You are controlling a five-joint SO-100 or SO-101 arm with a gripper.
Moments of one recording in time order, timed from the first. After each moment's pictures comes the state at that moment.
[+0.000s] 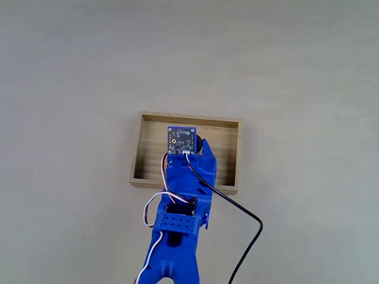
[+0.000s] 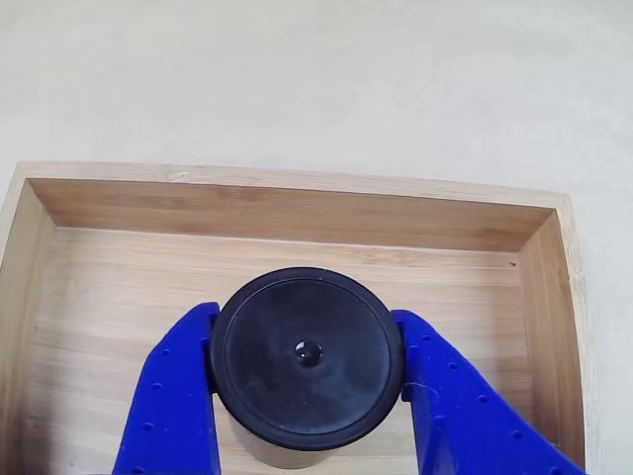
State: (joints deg) arm 3.8 -1.5 46.5 -1.9 10.0
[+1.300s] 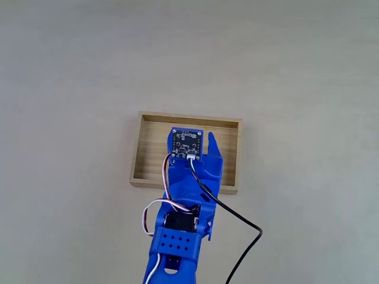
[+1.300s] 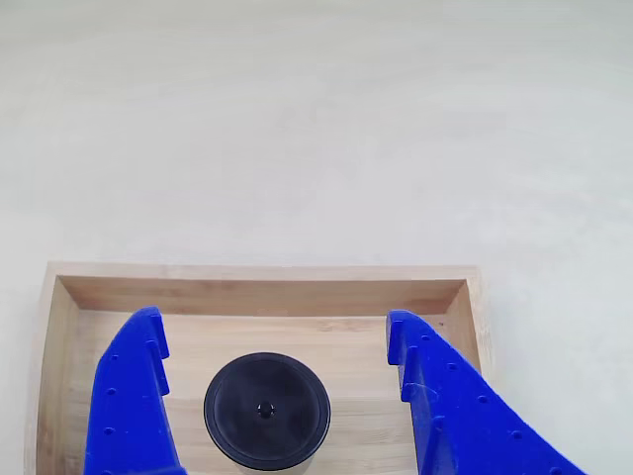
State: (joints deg) arm 5.8 -18.8 46.5 10.1 9.1
